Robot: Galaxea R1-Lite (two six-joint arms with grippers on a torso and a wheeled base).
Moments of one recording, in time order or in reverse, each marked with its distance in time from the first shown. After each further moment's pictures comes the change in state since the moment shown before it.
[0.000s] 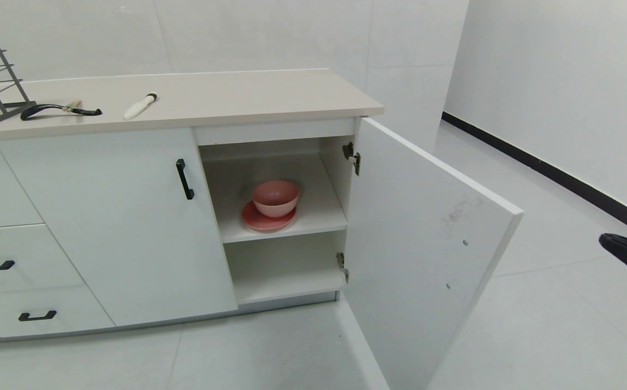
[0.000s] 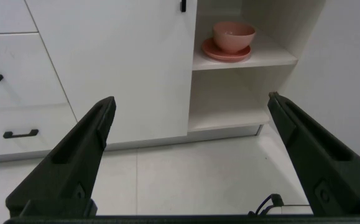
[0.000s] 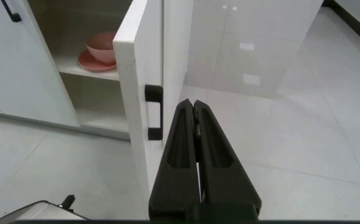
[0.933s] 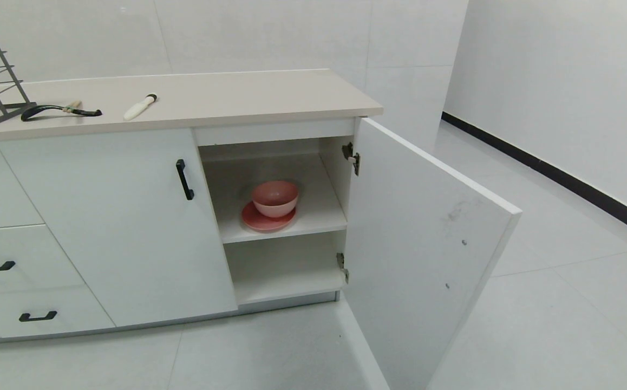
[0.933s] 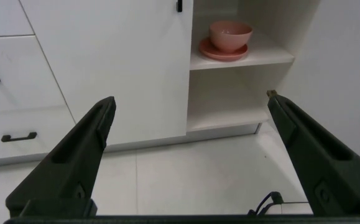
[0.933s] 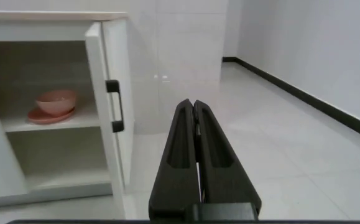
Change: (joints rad) left arm 0.001 0.000 0.000 0.000 -0.009 0.012; right arm -0.091 -0.889 0.153 0.399 -0.190 0.076
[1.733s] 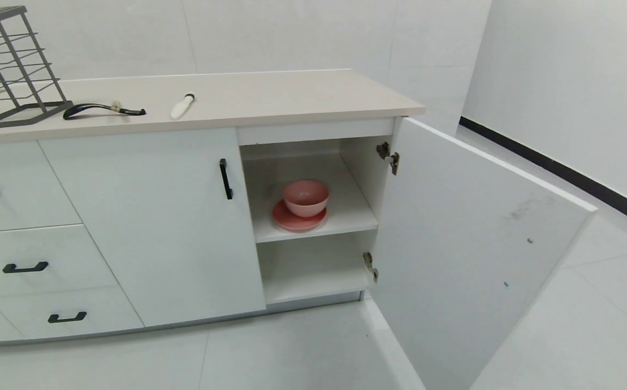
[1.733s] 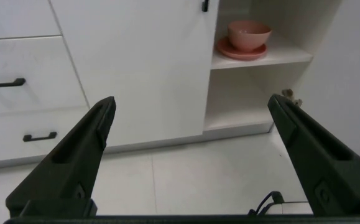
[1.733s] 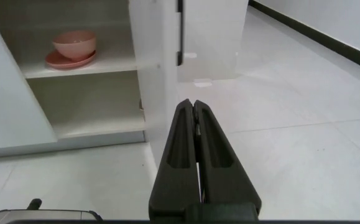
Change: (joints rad) left arm 0.000 0.000 0.000 0.001 0.000 0.003; right arm 0.019 -0.081 0.160 0.146 -0.063 0.006
